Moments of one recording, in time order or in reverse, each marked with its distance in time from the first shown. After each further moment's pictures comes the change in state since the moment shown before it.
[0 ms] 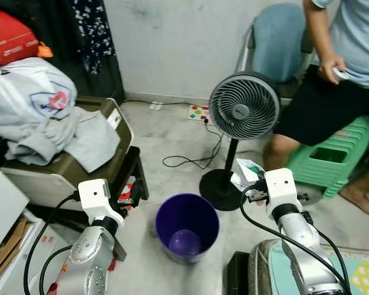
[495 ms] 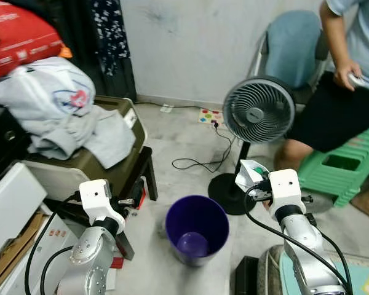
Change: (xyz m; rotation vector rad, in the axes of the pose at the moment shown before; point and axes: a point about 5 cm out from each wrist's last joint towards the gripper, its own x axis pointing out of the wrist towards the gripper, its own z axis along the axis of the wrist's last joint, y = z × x) left arm 0.000 -0.001 -0.001 -0.003 0.003 -0.001; right arm -0.002 -0.004 -0.002 0.018 0.004 -0.031
